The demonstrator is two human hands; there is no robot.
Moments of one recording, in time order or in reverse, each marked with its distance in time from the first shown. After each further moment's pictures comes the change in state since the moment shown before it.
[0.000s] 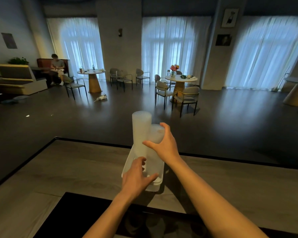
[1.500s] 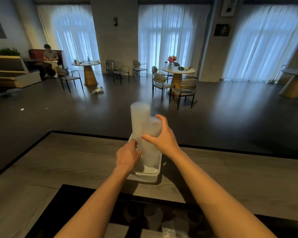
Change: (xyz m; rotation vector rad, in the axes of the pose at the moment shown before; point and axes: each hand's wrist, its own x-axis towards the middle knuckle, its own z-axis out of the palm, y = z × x) left_hand 0.057 -0.016 -0.003 0.202 0.091 0.016; right_hand -0.001 0.009 -0.007 0.005 -0.089 -0.043
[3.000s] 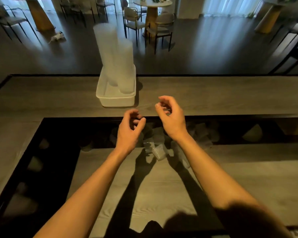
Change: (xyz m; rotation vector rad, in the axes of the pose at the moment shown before) left_hand -0.224 0.035 0.021 -0.840 -0.133 0.053; right_hand -0.234 0.032 -0.043 0.102 0.233 0.125
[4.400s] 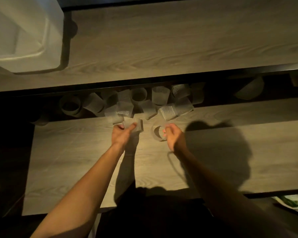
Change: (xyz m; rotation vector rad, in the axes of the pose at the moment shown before) left_hand -0.044 -0.162 0.181 0.156 0.038 -0.923; right_hand -0.123 0.282 -0.101 -0.032 -0.090 0.766
